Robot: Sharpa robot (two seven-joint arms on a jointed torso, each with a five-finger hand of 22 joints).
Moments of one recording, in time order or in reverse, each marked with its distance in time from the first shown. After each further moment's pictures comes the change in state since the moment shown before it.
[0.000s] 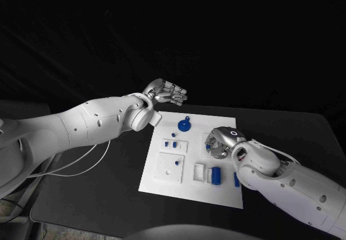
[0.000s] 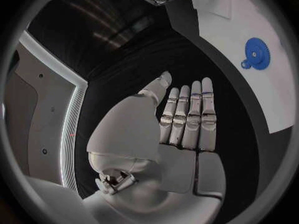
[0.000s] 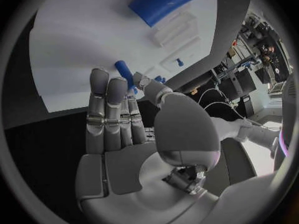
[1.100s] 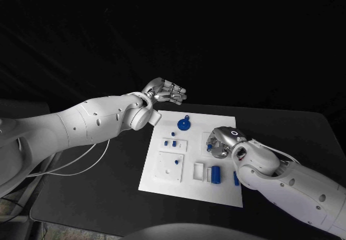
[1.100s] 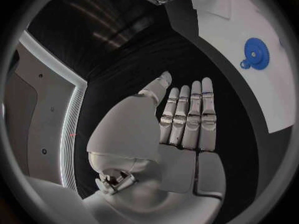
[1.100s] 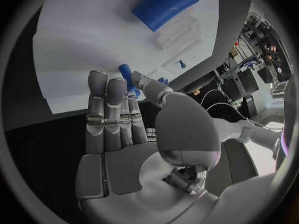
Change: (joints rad) left arm 0.000 -0.001 0.000 -0.001 0.000 0.002 -0.003; left_hand 0.000 0.000 0.000 0.000 0.000 0.000 0.000 0.000 0.000 0.000 0.000 0.000 0.000 0.000 0.000 0.000 0.000 0.000 0.000 0.000 0.000 0.001; right arm 0.000 -0.003 -0.008 0.001 0.001 -0.002 -0.030; right_hand 0.002 0.051 0.097 -0.050 0.017 0.079 -0.019 -0.007 0.018 0.056 -0.023 0.027 0.004 0.004 -0.010 -0.004 0.011 -0.021 0.002 -0.013 0.046 0.045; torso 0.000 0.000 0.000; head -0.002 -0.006
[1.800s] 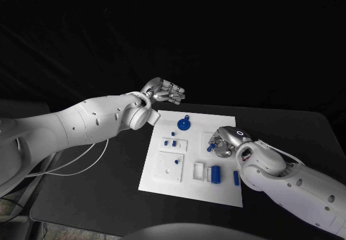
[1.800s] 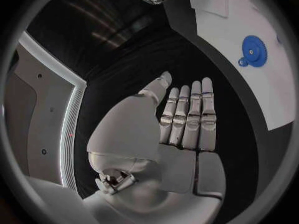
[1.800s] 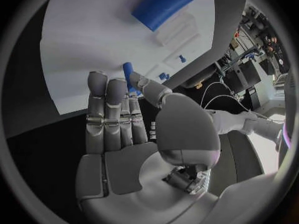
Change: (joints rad) left arm 0.000 -0.005 0.000 -0.006 0.000 0.002 -0.004; left_hand 0.000 0.000 0.000 0.000 0.000 0.000 0.000 0.000 0.000 0.000 0.000 0.000 0.000 0.000 0.000 0.000 0.000 0.000 0.000 0.000 0.000 0.001; right arm -0.002 -0.040 0.002 0.035 0.075 -0.048 -0.013; right_hand -0.017 0.017 0.017 -0.017 -0.012 0.005 -0.004 0.002 0.000 0.015 -0.007 0.013 0.036 0.004 -0.003 0.000 0.010 -0.002 0.000 0.000 0.006 0.018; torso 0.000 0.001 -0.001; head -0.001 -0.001
